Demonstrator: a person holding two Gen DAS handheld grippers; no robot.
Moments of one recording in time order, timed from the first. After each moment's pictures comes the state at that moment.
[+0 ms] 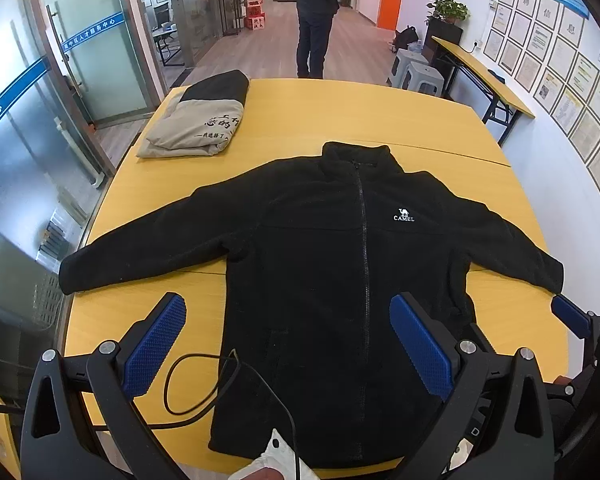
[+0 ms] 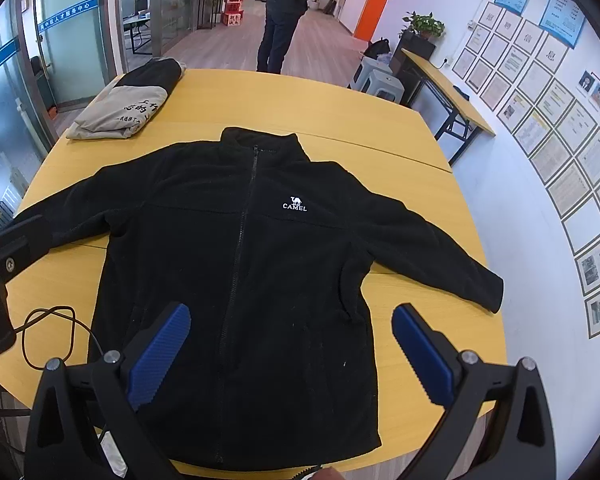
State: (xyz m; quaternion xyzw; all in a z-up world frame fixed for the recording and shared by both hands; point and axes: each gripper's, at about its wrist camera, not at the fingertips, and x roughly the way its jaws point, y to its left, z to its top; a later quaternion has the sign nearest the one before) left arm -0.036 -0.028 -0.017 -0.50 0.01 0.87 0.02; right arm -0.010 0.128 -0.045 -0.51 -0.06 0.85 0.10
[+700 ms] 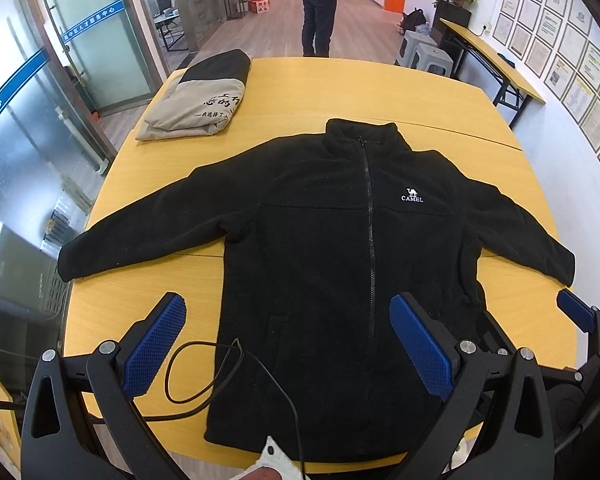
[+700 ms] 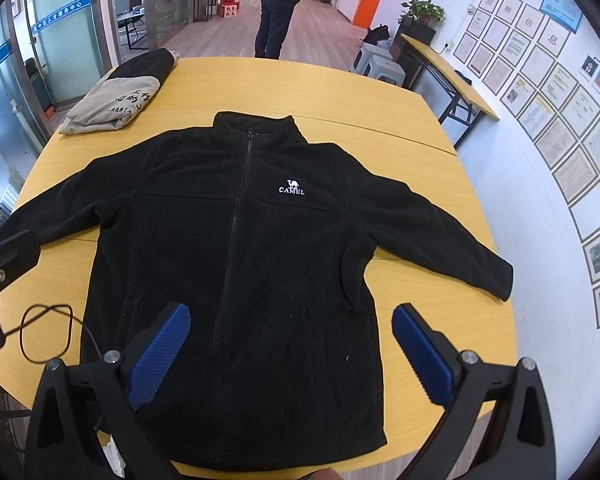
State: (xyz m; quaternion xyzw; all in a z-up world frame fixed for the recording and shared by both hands) left arm -0.046 -0.005 -0.042 -0.52 0.02 0.85 0.00; right arm -0.018 0.159 -0.071 -0.53 -0.03 0.84 0.09
